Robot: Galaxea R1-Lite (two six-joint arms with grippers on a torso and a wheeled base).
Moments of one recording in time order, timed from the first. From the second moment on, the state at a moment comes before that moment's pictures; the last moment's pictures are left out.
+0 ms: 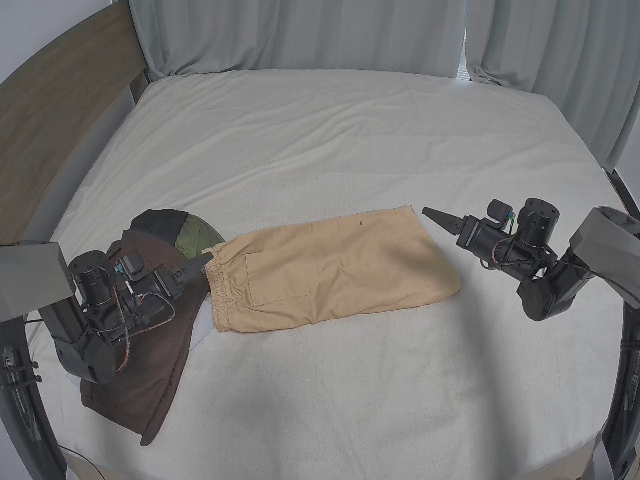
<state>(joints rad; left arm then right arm) -0.02 2.19 -0.56 -1.55 -0.56 -0.68 0.15 2.28 -1.04 -1.27 0.54 0.55</state>
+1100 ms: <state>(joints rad) -0.02 2.08 -0.41 -1.55 -0.63 -0.04 0.25 2.22 -0.70 -1.45 0.39 0.54</state>
